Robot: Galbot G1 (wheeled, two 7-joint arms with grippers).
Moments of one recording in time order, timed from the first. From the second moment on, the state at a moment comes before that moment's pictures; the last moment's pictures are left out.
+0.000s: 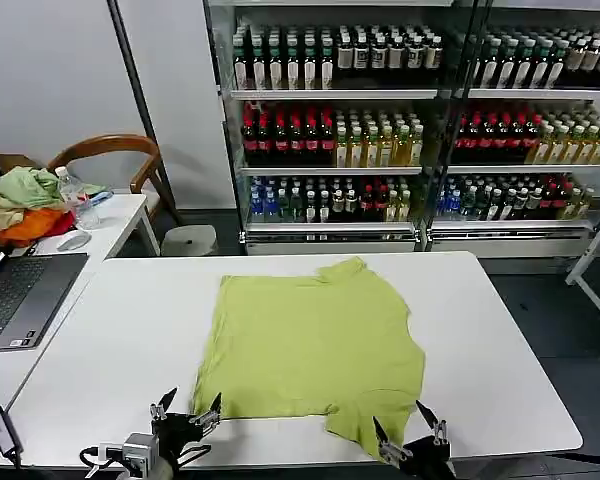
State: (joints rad) left arm 1.63 -1.08 -0.39 -2.18 -0.43 0.47 -0.34; right arm -1.80 0.98 0.31 2.20 0.30 -0.19 0.24
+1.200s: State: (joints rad) left arm 1.62 -1.12 -0.33 -2.13 -0.41 0.46 -0.38; right arm -1.79 1.00 0.24 2.15 0.36 -0.18 0.28
